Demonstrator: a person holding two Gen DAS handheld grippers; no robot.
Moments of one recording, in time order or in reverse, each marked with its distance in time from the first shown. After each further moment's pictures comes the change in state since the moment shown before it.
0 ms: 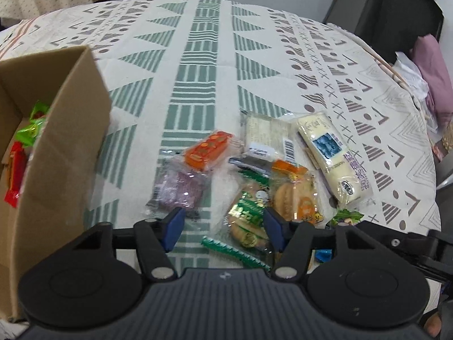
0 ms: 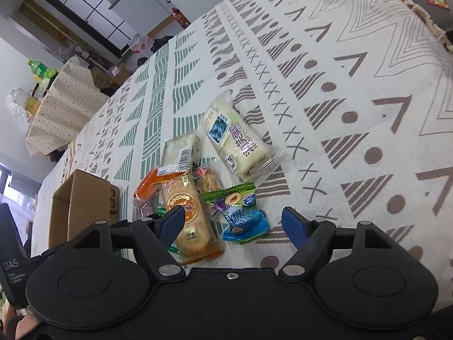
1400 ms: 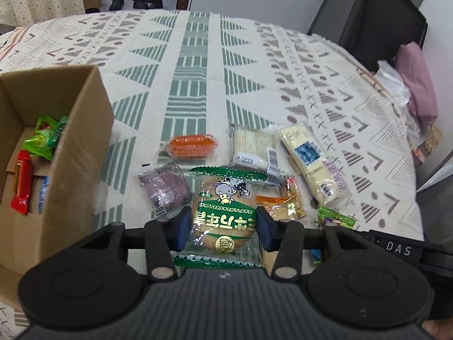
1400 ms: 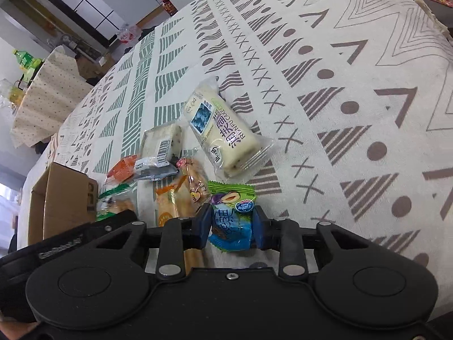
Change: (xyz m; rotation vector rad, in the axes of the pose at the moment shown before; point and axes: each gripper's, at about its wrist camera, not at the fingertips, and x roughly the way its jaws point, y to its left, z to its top) left arm -0.036 0.010 -0.001 0.000 -0.053 -0.065; right arm 0.015 0.002 -0.004 -0.020 0.007 -0.077
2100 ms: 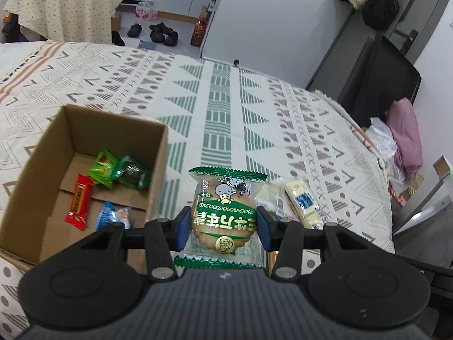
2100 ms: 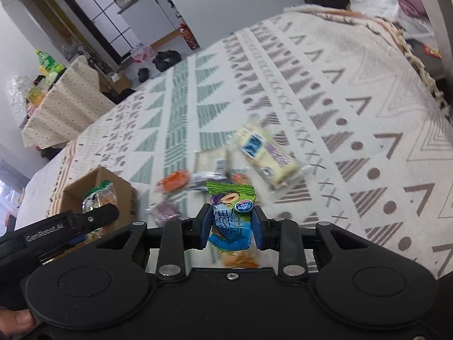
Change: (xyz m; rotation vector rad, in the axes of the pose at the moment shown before) left arm -0.087 0.048 0.011 -0.095 -0.162 -0.028; right arm -0.069 0.072 -0.013 -0.083 -0.132 -0.007
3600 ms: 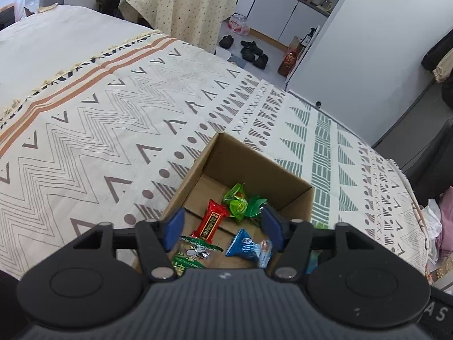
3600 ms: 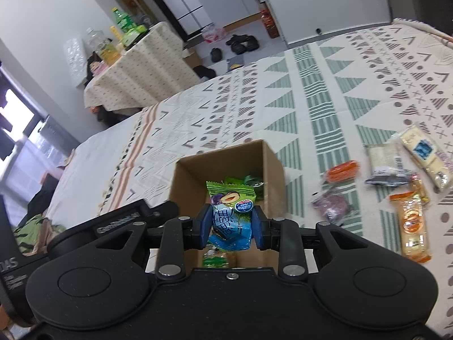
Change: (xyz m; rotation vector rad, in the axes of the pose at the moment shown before) left arm -0.044 0.131 0.026 -0.300 -0.078 0.220; right arm 0.030 0.185 -0.024 -0.162 0.065 0.209
